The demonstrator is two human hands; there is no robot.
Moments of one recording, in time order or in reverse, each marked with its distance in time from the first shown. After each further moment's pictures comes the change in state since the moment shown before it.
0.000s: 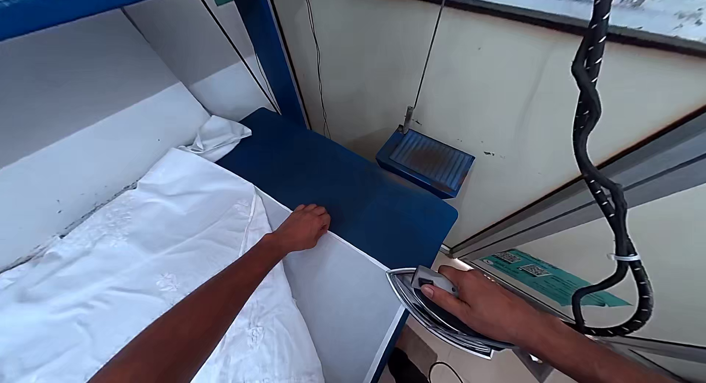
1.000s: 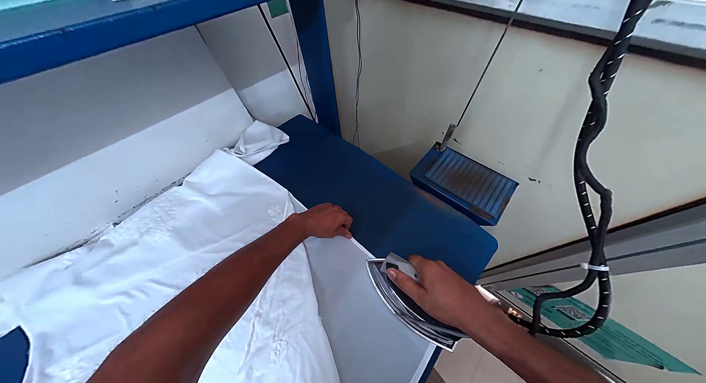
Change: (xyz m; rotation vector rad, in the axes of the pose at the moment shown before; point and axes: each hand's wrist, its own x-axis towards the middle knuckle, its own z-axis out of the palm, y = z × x) left_hand 0.022 -0.059 -0.030 -0.049 -0.244 0.113; right_hand 0.094 -0.092 -0.003 -0.003 0.011 0.004
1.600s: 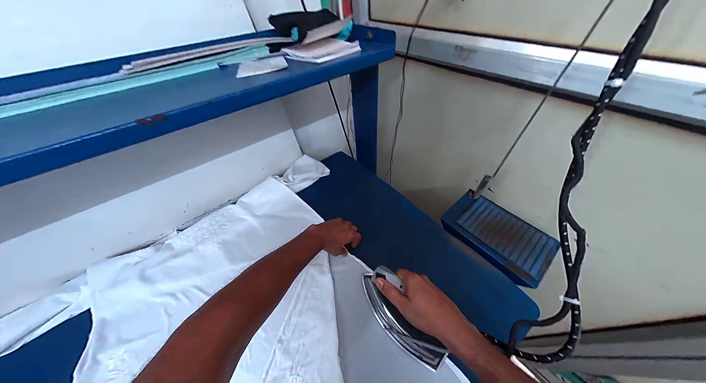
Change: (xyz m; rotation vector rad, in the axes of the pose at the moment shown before) left_hand -0.030 -0.046 -0.025 0.141 -0.106 -0.158; right_hand 0.066 -0.055 -0.005 0.014 0.015 -0.139
